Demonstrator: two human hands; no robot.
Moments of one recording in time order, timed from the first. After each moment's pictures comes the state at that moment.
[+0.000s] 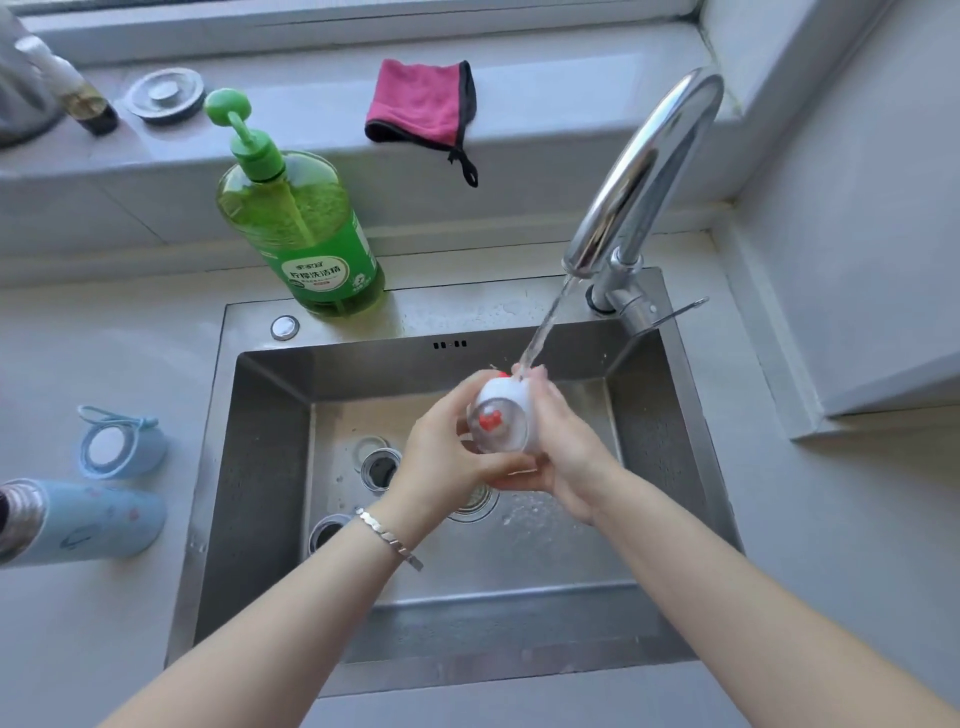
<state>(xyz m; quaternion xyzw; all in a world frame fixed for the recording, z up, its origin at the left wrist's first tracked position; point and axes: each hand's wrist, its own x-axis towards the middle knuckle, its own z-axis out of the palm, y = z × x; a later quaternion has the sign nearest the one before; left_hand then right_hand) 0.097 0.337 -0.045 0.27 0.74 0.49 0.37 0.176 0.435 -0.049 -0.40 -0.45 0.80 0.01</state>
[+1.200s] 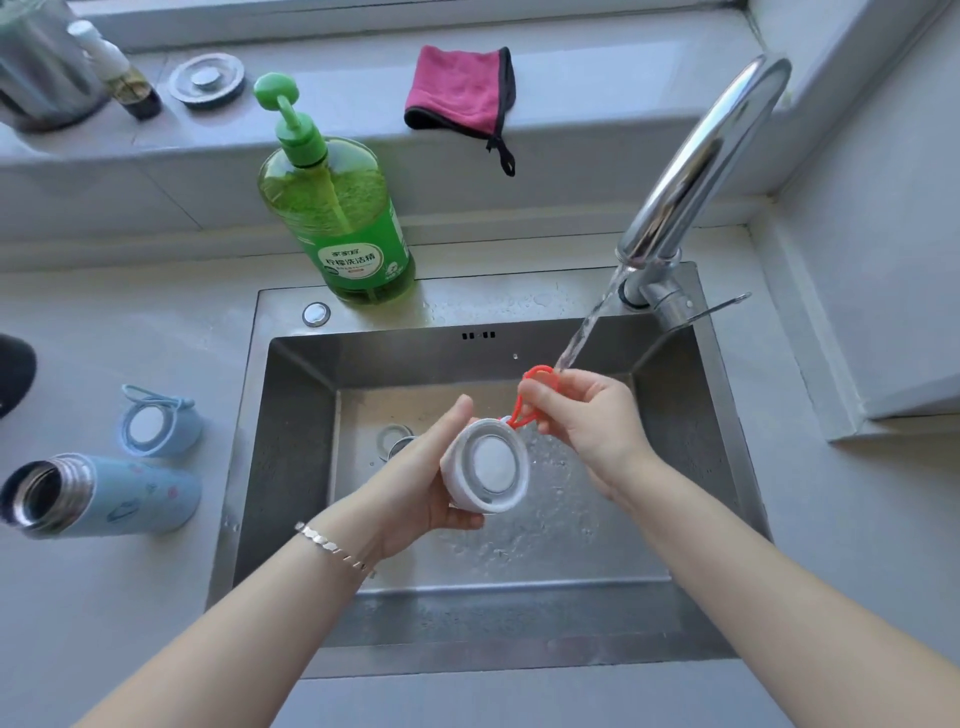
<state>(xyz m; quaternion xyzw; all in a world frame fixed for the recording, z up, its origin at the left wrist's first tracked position) 0.076 0.293 -0.038 0.01 0.59 0.50 0.63 0.165 0.431 -0.046 -0.38 -0.51 0.76 0.14</state>
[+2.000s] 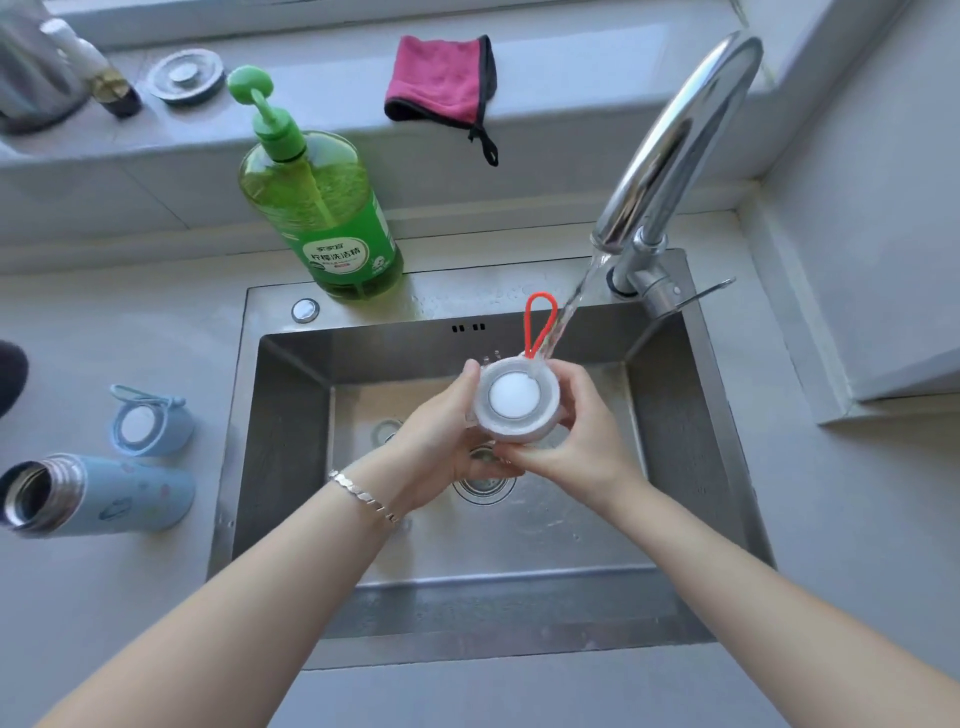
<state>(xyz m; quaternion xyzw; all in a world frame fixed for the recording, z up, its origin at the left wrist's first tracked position) 0.083 0.333 -0.031 -0.01 0.61 0.53 0.59 0.194 0.424 -0.076 -0.30 -0.71 0.62 0.16</state>
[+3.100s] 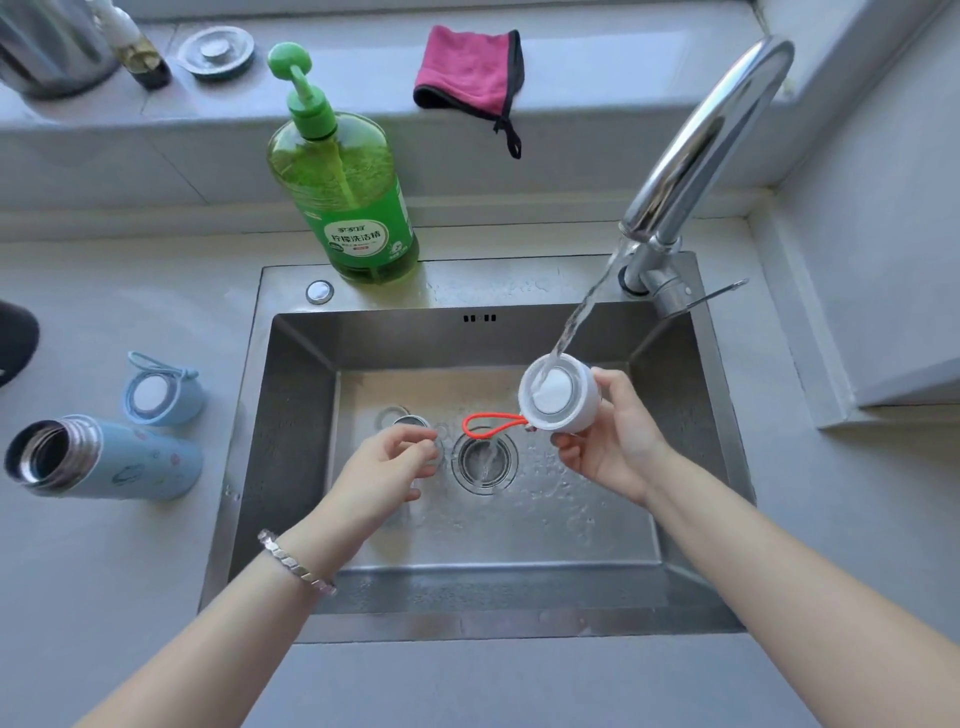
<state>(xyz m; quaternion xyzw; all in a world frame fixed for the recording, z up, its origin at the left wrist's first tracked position) 0.081 0.257 -0.048 0.04 0.79 0.42 0.44 0.198 0.444 -0.078 -0.45 -0.31 0.84 -0.04</state>
